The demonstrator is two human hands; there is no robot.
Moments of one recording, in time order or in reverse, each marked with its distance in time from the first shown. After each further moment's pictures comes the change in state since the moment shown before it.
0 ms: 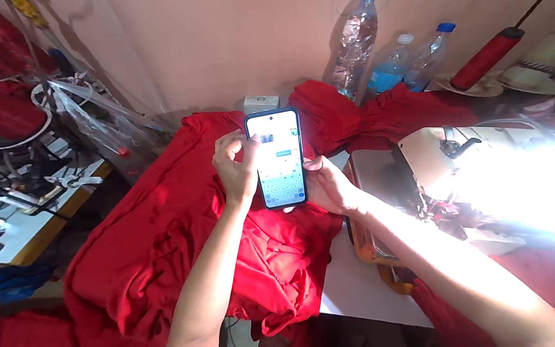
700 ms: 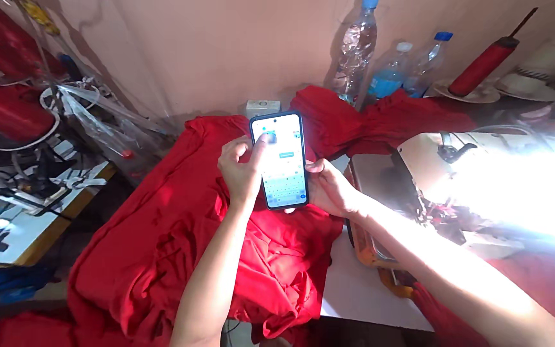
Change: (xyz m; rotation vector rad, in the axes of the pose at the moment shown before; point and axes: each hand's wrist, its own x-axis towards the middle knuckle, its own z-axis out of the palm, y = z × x) left_hand -0.001 0.001 0.000 0.024 -0.025 -0.010; right_hand 0.000 -0.002 0.002 -0.027 0.037 -0.004
